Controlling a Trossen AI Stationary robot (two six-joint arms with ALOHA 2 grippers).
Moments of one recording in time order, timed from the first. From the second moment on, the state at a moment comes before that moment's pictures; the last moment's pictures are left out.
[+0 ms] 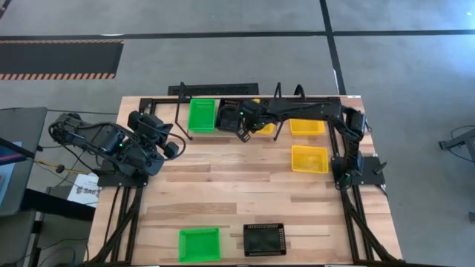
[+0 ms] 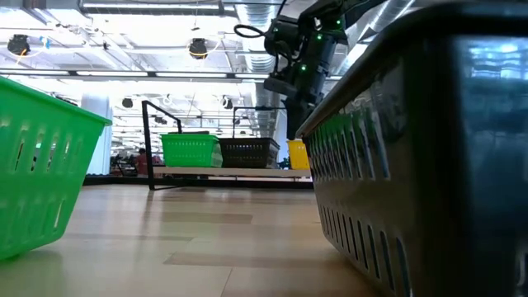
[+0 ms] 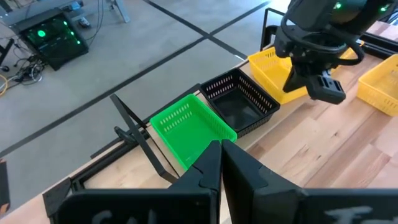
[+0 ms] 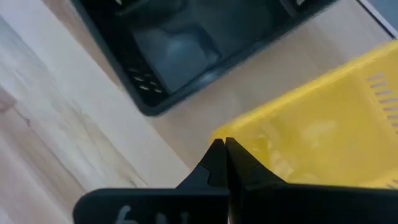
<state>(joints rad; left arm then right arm) -0.40 1.17 1.47 -1.57 -0.99 -1.11 -0.31 1.92 1.58 -0.78 0.16 0.39</state>
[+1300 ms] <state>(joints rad) -0.40 1.23 1.47 -1.39 -0.90 -1.02 -0.05 1.52 1.84 -1.32 0.38 0.51</state>
